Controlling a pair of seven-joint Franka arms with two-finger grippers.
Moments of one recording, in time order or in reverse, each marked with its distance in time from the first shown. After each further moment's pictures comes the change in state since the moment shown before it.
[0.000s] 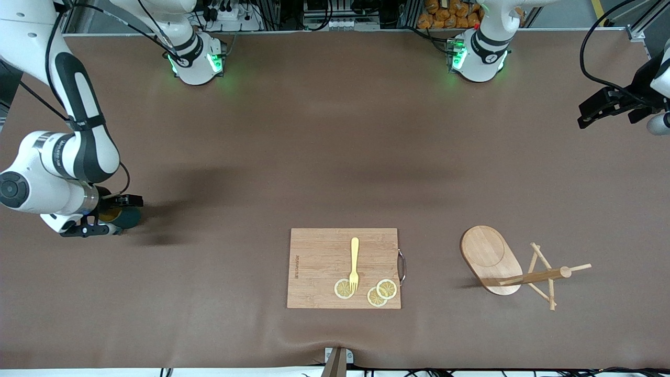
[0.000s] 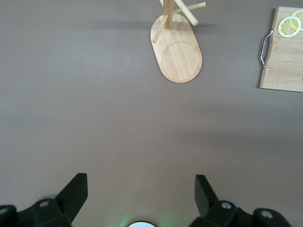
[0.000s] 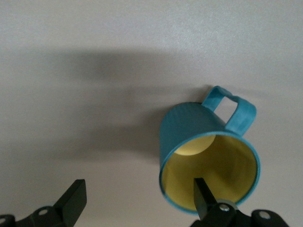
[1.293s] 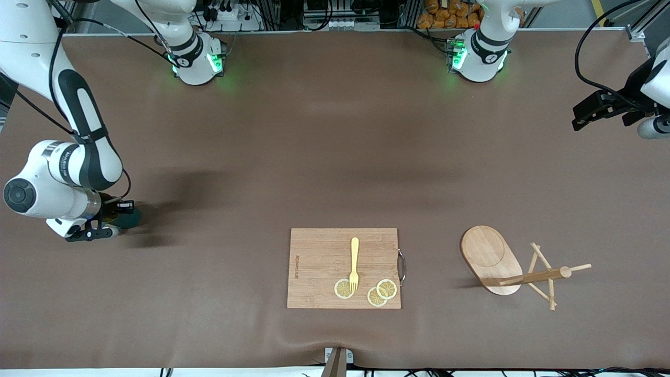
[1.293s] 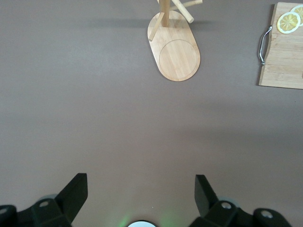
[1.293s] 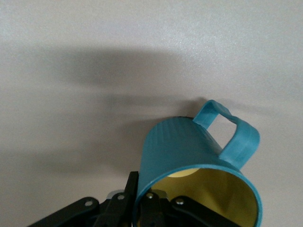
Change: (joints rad) left arm -0.007 0.008 -0.002 0.000 0.000 0.000 0.000; right arm -0.026 0.059 0.002 0.006 0.000 0.069 -0.070
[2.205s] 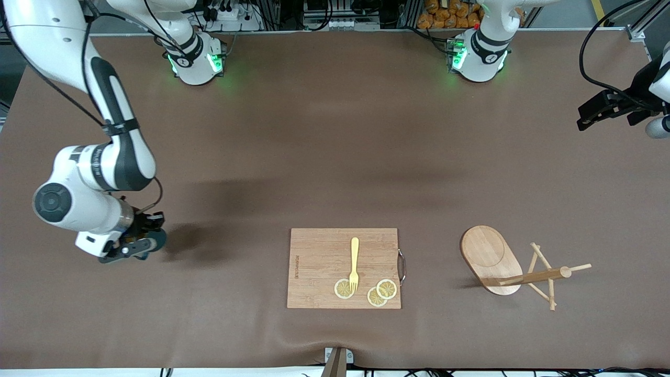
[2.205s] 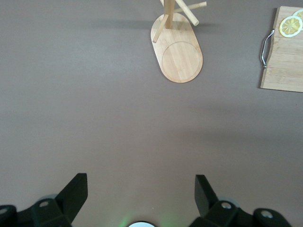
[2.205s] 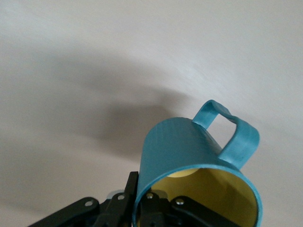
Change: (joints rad) left arm 0.008 -0.001 0.005 0.003 0.000 0.001 0.000; right arm 0.231 -0.005 0.026 0.186 0.030 -0.077 -0.019
